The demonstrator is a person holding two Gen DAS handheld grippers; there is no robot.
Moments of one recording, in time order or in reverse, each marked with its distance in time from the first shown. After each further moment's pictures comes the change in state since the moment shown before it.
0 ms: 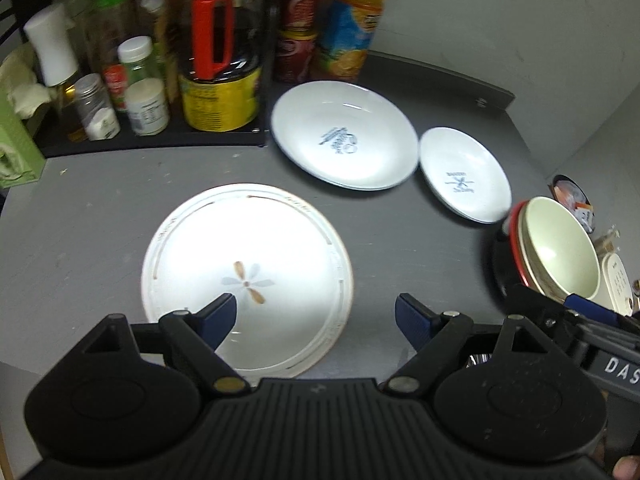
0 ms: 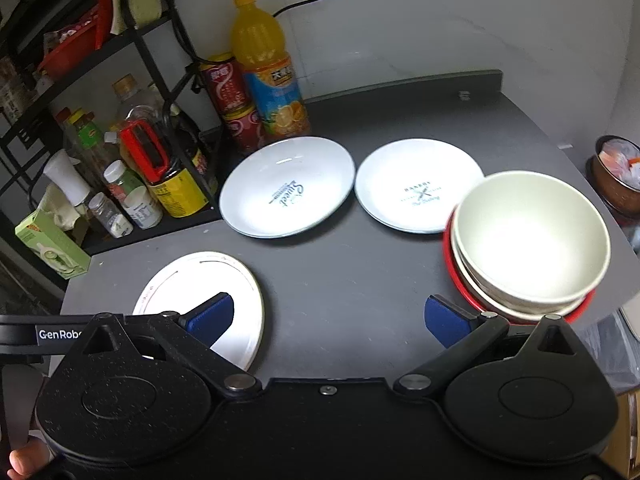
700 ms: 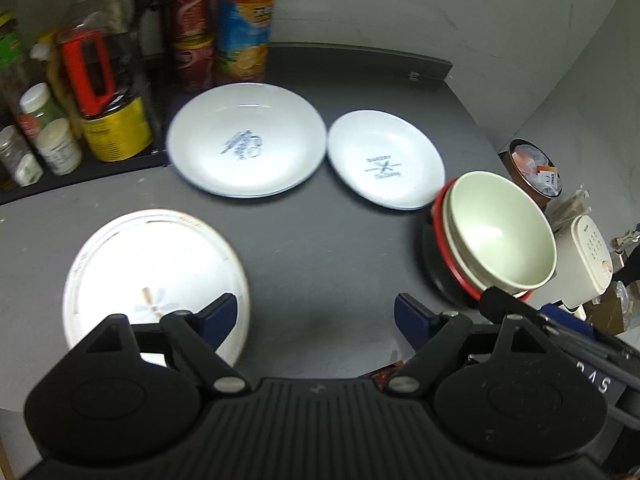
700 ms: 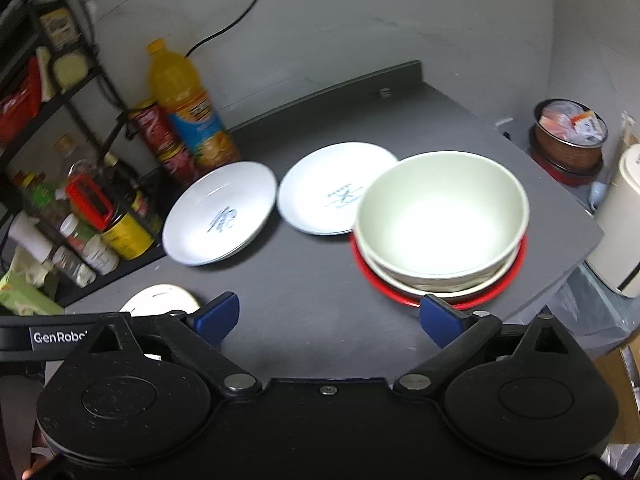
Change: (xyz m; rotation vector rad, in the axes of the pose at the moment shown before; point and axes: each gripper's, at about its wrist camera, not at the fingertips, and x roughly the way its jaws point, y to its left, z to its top) left arm 0.013 -0.087 0.010 0.145 0.024 -0.074; right arm -0.016 -0.056 -0.015 0.178 -0.058 -0.089
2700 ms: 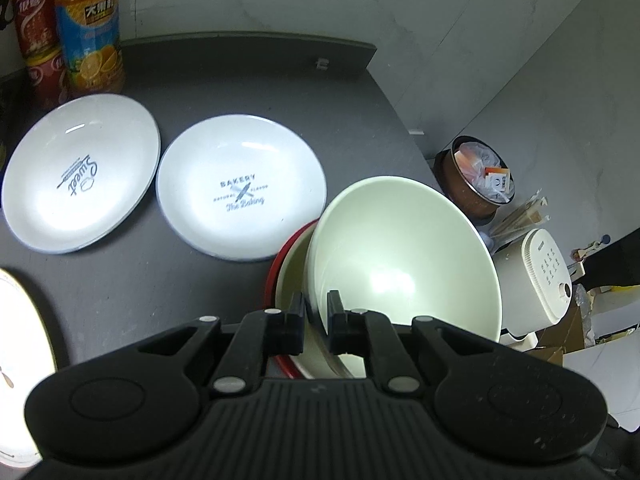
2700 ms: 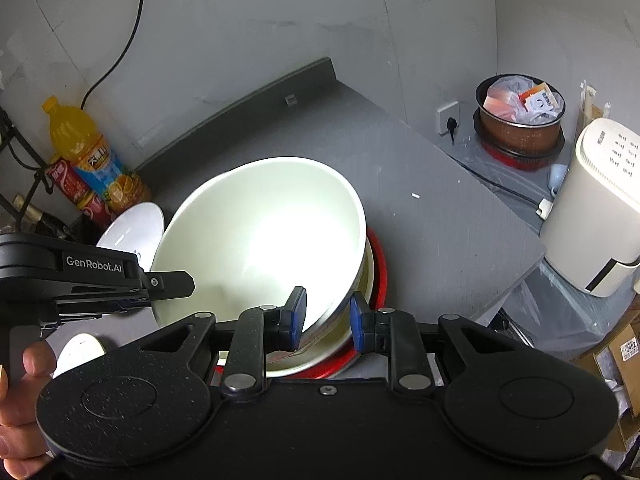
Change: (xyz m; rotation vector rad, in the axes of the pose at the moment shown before) left arm 0.095 -0.131 0.061 0.011 0.065 -0.145; right arm 0.031 -0.134 0.036 0.126 0.019 -0.051
